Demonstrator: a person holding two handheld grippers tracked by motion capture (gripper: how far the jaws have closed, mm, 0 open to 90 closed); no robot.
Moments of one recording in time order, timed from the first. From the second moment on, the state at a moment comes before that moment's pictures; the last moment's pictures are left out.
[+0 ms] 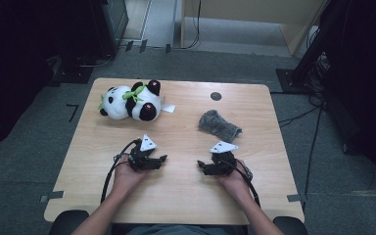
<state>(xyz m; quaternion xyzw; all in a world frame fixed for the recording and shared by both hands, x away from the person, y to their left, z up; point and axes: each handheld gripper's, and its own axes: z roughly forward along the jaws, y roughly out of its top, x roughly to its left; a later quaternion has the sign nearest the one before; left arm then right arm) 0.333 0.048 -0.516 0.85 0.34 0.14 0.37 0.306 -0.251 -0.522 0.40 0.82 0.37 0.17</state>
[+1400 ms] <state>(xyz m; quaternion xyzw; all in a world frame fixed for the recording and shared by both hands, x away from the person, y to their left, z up) 0.371 0.099 -0.459 0.84 0.39 0.10 0.38 0.324 -0.259 -0.490 0.42 0.80 0.40 0.13</state>
